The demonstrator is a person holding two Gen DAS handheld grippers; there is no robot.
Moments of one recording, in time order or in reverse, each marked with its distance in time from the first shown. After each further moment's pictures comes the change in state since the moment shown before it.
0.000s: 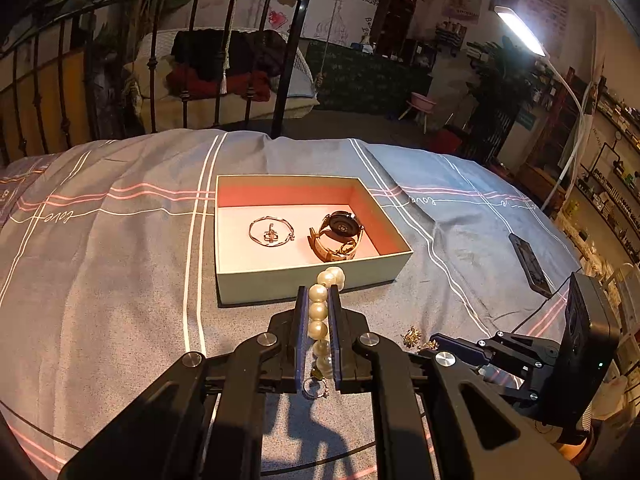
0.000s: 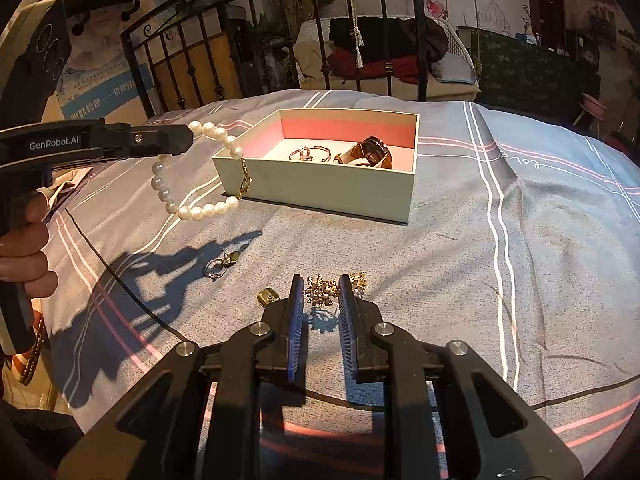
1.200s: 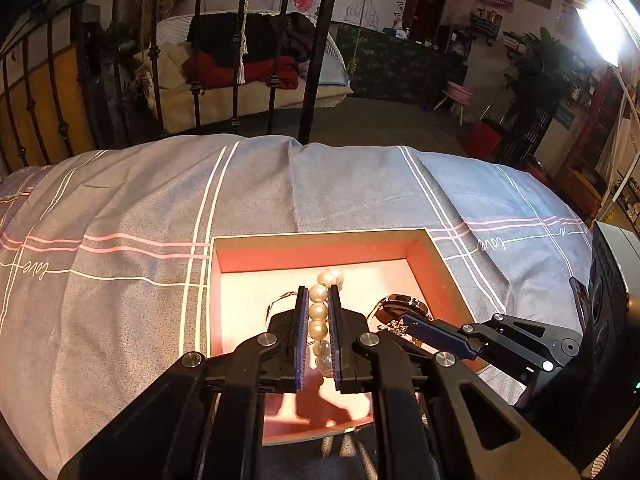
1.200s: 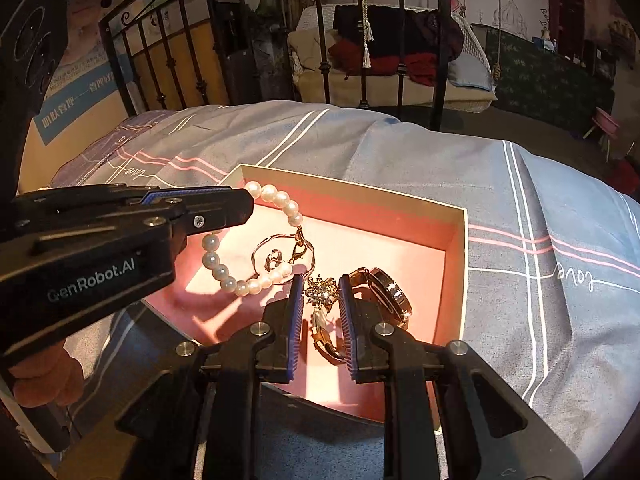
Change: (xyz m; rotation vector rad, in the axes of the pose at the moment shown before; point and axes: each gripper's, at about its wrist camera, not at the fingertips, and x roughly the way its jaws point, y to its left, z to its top) left arm 0.104 0.022 0.080 -0.029 0.064 0.117; right arm 0.118 -0.013 0.130 -0.045 0.066 -0.025
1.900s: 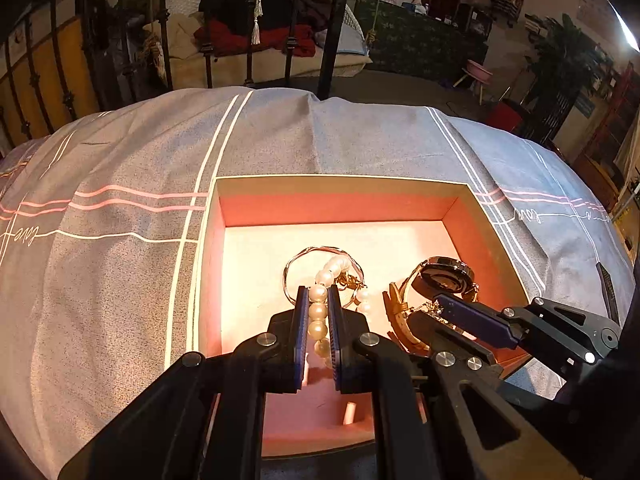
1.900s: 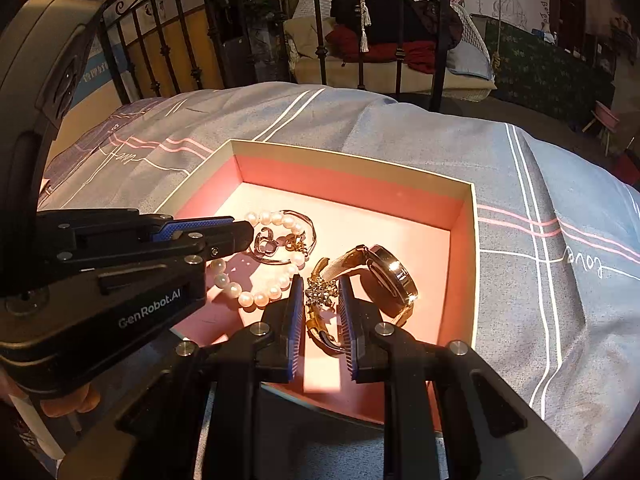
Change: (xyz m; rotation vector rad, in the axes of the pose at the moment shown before) left arm 0.038 0.011 -0.017 -0.030 0.101 0.054; right arm 0.013 -0.001 -0.011 0.004 0.039 -0.012
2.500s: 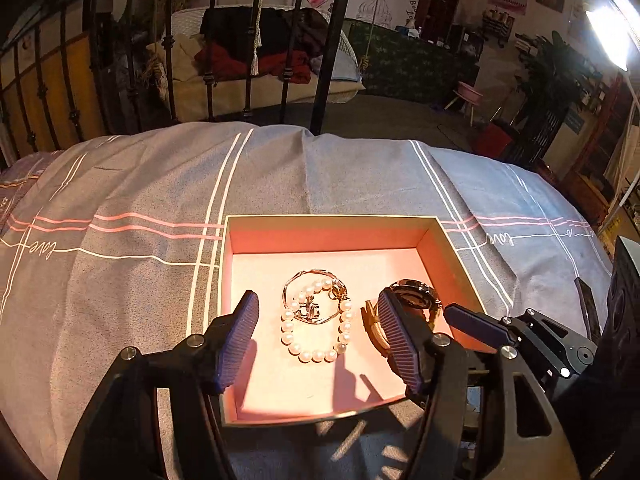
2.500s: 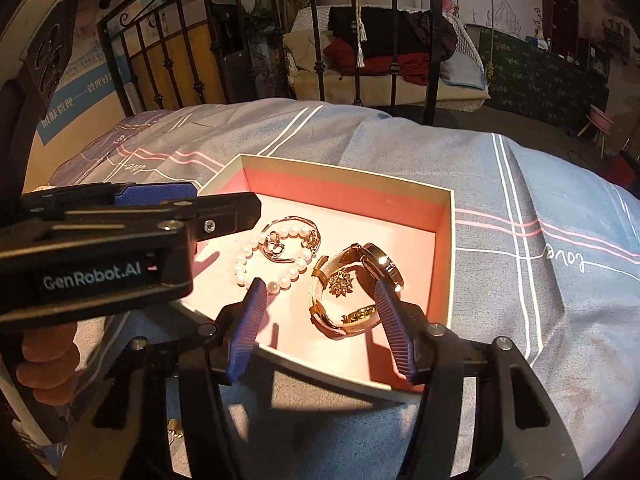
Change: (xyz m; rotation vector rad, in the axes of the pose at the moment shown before) left arm -0.052 -0.003 0.000 -0.001 -0.110 -0.035; right arm -0.035 0.003 -0.010 0.003 -0.064 -0.005
